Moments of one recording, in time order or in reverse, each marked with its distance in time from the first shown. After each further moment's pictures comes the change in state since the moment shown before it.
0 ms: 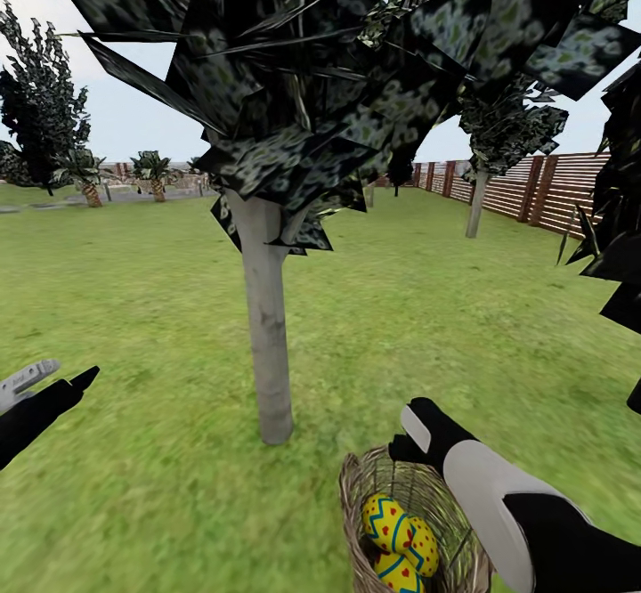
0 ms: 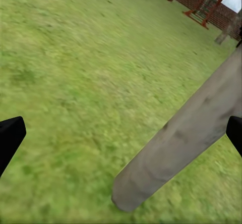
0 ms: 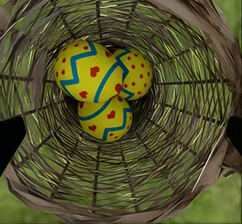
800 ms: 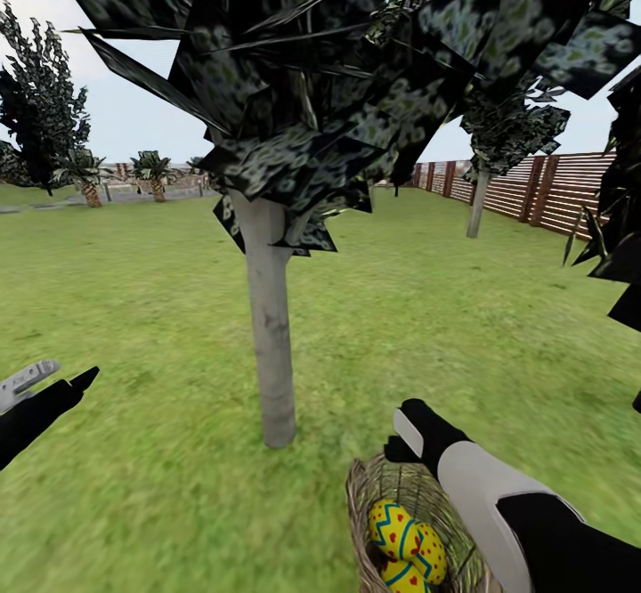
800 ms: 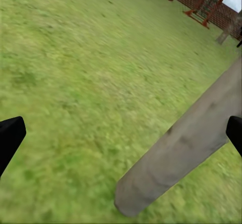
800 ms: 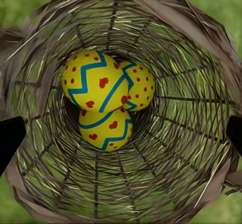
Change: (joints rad) left arm 0.001 0.000 0.000 0.000 -0.002 0.000 0.001; right arm 0.003 0.016 0.102 0.000 0.002 -0.005 0.018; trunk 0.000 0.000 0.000
